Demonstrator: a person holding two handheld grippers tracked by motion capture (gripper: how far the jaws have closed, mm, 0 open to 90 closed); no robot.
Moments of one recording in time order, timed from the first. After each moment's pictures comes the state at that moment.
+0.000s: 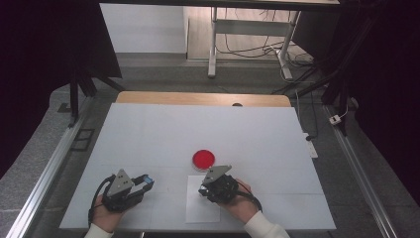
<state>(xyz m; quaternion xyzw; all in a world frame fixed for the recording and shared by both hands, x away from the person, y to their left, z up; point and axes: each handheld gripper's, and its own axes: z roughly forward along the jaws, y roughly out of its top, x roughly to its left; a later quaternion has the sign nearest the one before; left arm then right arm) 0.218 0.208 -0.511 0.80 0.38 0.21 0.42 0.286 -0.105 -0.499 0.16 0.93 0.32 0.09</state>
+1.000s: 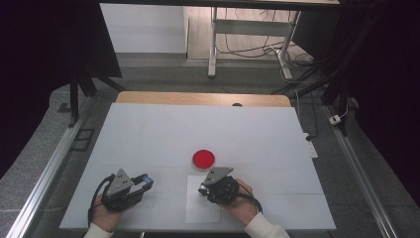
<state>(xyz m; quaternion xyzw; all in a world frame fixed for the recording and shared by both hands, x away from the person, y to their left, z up) 0.219 0.210 -0.512 0.80 0.38 0.21 0.42 0.281 -0.107 -0.495 0.15 0.92 0.34 0.10</state>
